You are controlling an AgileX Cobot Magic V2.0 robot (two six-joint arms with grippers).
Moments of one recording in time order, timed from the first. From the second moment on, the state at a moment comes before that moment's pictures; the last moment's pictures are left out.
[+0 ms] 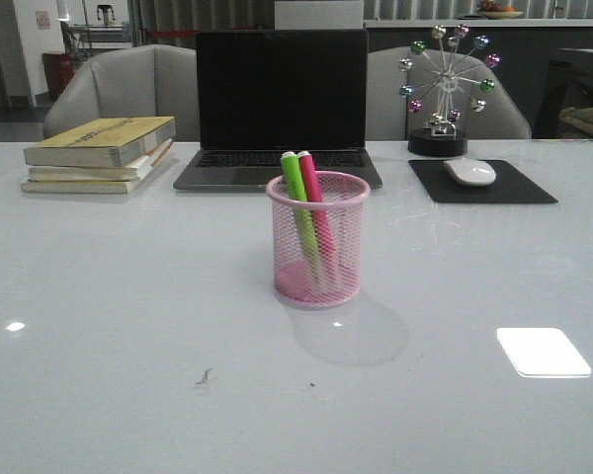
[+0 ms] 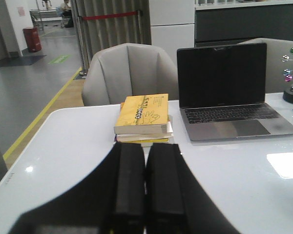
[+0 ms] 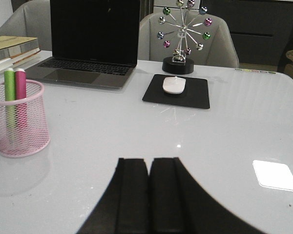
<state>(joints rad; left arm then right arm) -0.08 0.30 -0.45 0.05 0.27 -0.01 0.10 -0.01 0.03 0.07 0.12 -0.05</state>
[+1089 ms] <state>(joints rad) -0.06 -0.01 0.01 0.05 0.03 -0.01 0.10 -0.01 0.03 0.07 0.12 -0.05</state>
